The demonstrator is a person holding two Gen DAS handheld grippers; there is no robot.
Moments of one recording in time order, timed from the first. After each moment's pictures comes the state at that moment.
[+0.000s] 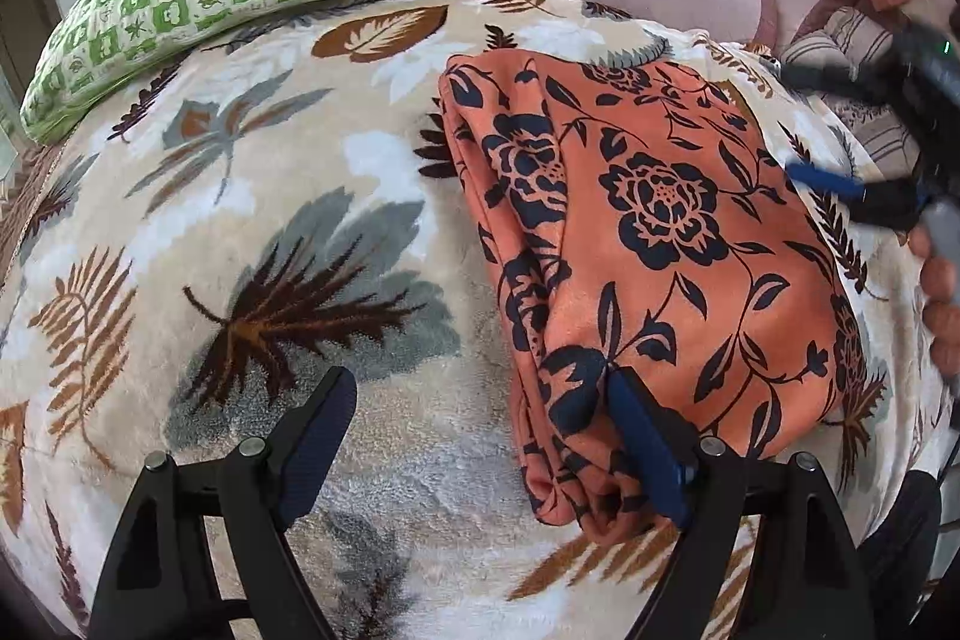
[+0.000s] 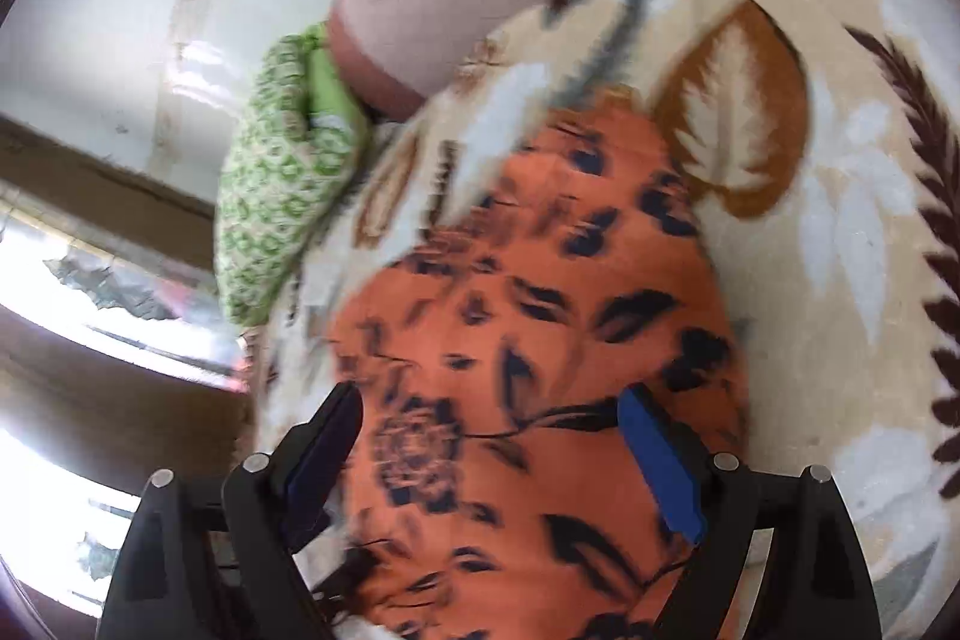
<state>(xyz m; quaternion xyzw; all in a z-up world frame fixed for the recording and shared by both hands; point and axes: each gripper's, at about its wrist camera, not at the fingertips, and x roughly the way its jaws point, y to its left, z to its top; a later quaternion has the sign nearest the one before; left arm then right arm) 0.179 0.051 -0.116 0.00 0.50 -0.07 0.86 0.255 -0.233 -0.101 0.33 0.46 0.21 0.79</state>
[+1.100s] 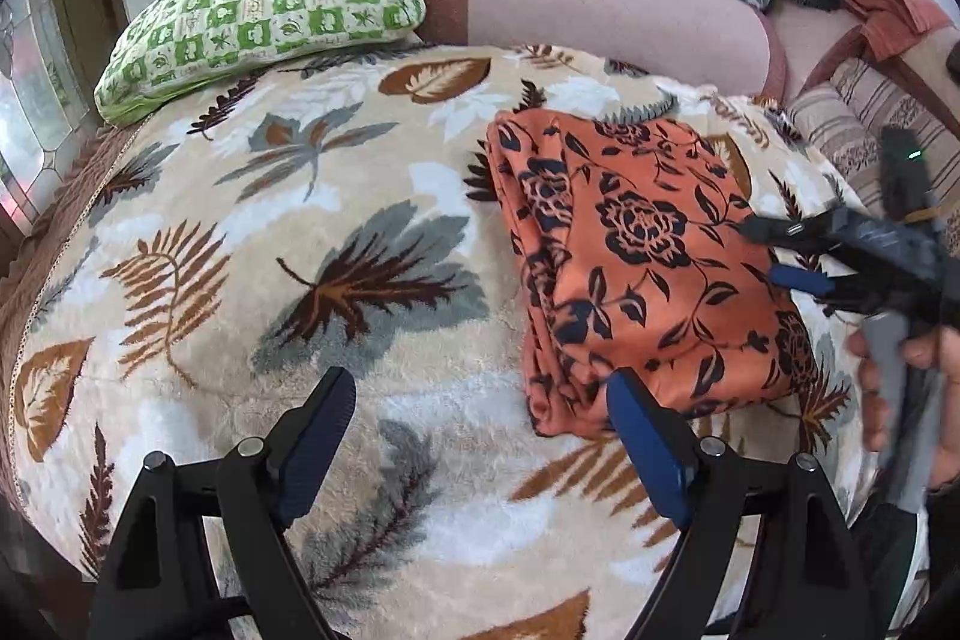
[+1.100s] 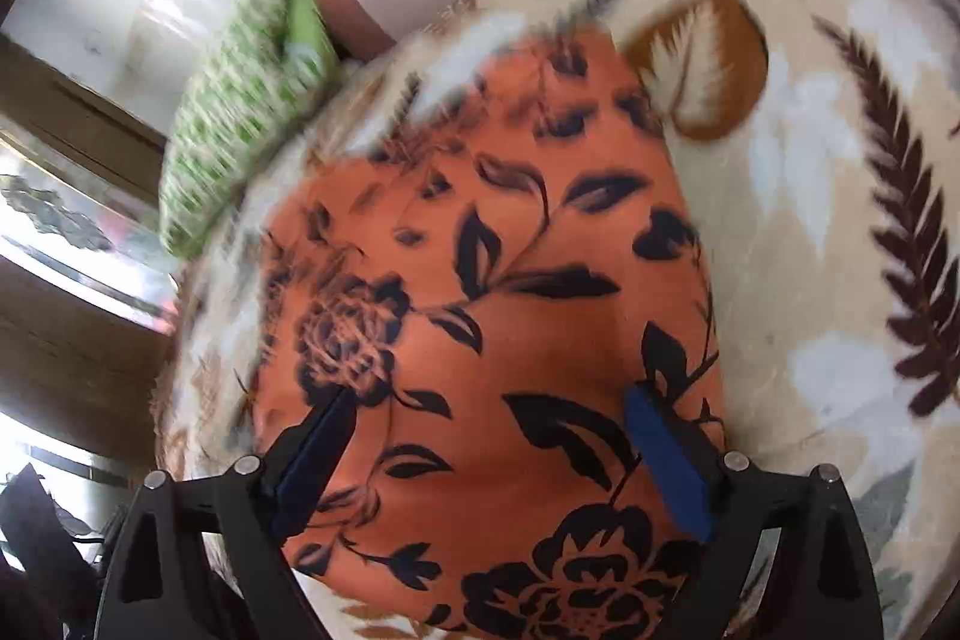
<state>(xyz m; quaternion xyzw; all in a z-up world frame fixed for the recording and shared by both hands) 0.119 0.072 -0.072 -0.03 0.46 -0.03 0.89 0.209 -0.209 -0.109 0.25 0.49 0.17 0.82</state>
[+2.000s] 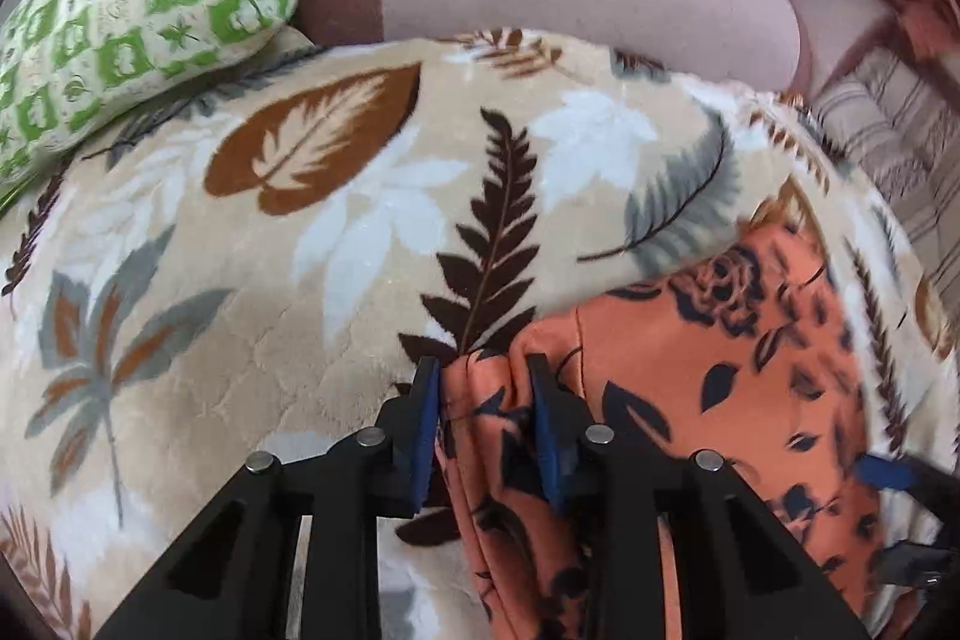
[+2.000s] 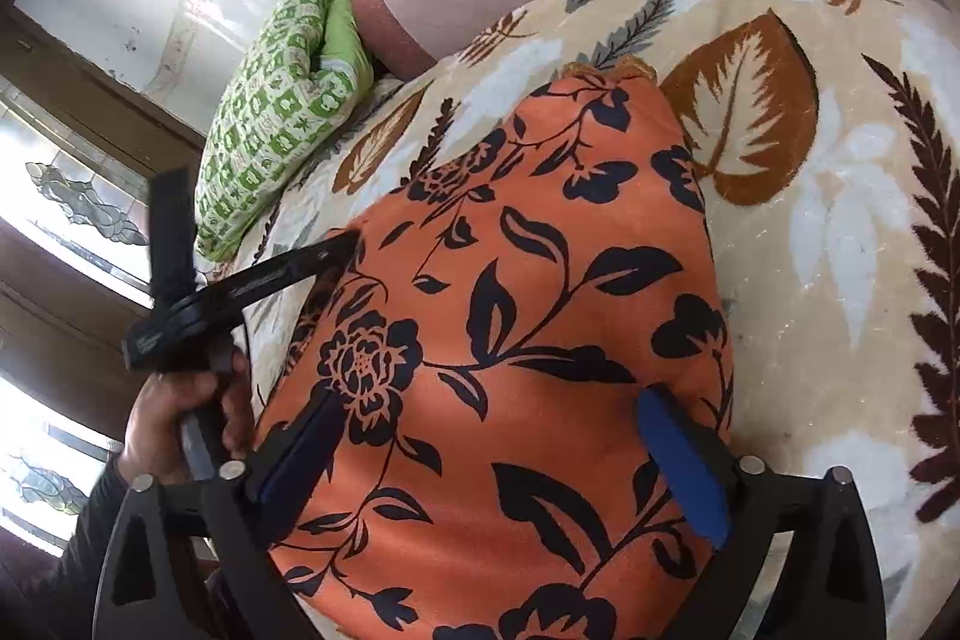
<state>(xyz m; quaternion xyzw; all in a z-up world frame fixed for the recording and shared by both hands) 0.357 0.040 -0.139 -0.01 0.49 -0.11 0.87 0.232 -0.211 -0.129 0.24 0.48 0.21 0.82</state>
